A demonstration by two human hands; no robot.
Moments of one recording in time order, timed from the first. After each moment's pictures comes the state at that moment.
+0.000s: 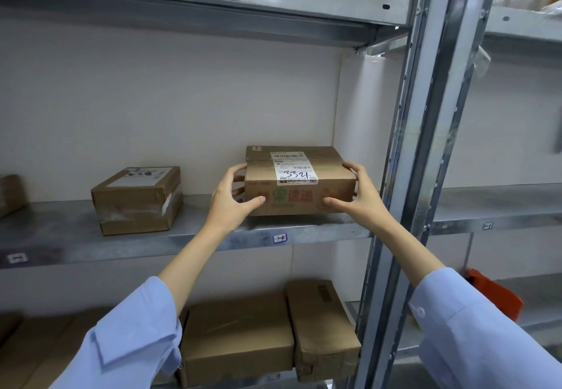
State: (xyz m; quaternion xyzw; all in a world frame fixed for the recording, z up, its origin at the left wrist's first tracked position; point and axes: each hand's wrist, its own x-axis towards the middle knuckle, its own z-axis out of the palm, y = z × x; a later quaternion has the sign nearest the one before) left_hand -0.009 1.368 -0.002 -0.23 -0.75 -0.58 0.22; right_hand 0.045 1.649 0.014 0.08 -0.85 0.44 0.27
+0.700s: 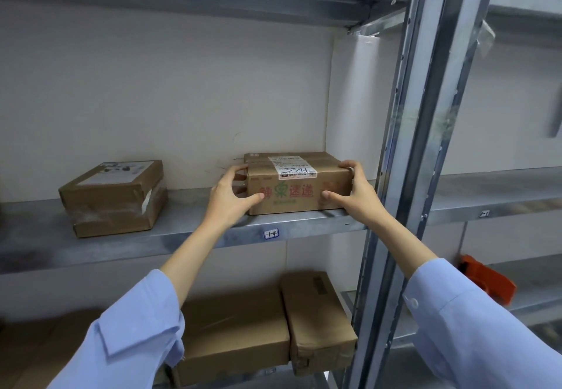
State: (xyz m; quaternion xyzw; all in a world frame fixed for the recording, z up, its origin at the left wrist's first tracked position) left_hand -0.033 1.392 -0.010 -0.21 -0.80 -0.53 0.21; right_hand 0.034 1.659 0.002 0.02 -0.86 0.44 0.25
